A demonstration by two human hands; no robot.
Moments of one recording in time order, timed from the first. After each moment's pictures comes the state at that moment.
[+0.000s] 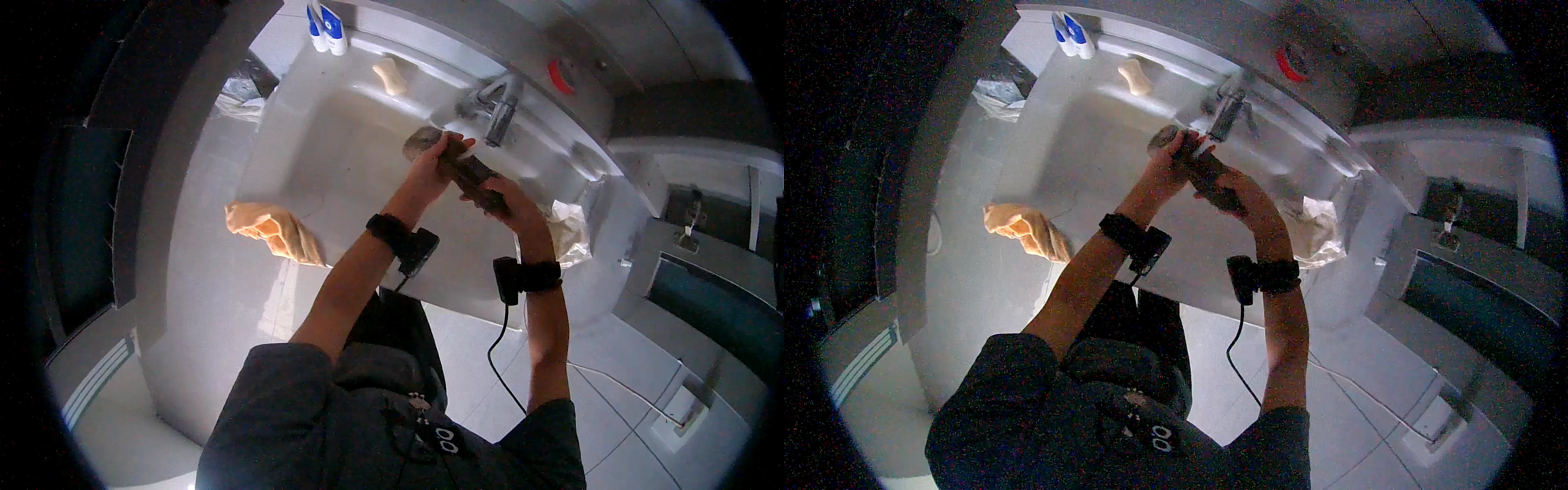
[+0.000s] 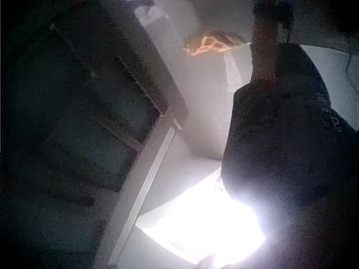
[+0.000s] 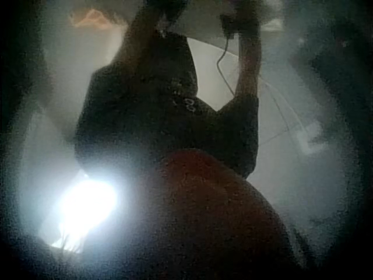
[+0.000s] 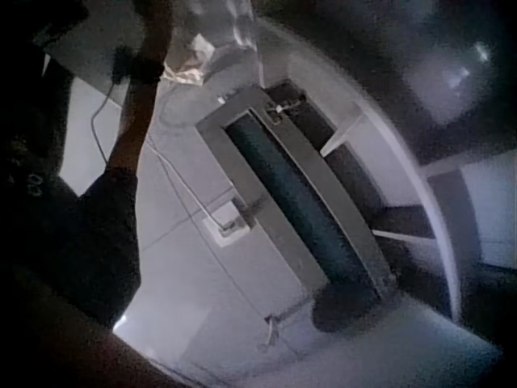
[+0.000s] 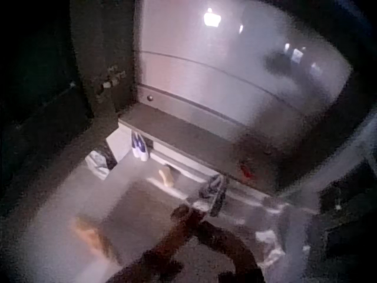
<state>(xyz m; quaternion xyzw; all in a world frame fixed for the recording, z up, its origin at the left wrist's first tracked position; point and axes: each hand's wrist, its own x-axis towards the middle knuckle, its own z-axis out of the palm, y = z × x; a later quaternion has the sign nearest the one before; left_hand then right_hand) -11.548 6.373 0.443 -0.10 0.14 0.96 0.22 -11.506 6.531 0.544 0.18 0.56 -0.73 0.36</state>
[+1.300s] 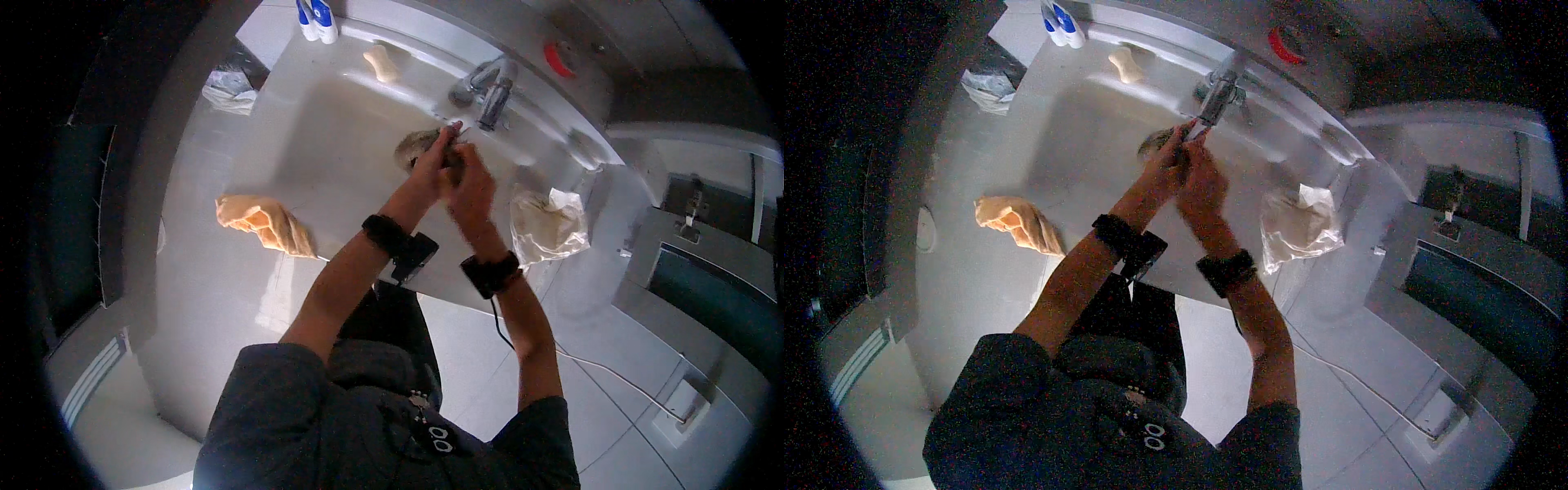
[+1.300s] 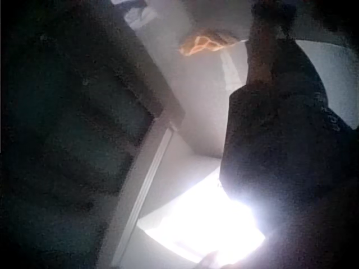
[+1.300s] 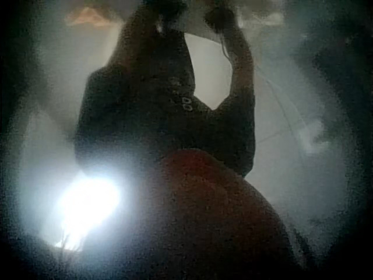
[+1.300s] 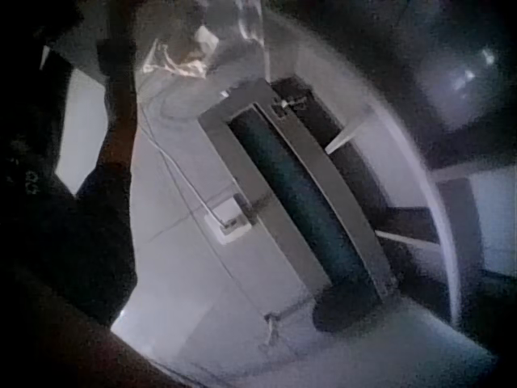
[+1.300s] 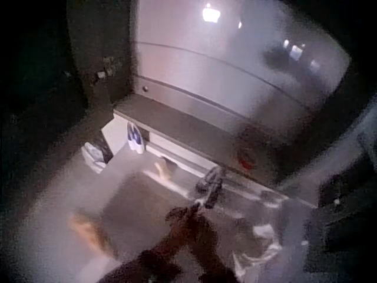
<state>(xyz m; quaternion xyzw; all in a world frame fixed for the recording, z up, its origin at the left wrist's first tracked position) -11.529 6.383 0.450 -0.13 0.04 0.94 0.32 -11.491 6.452 0.516 0.01 0.93 -0.35 -0.15</state>
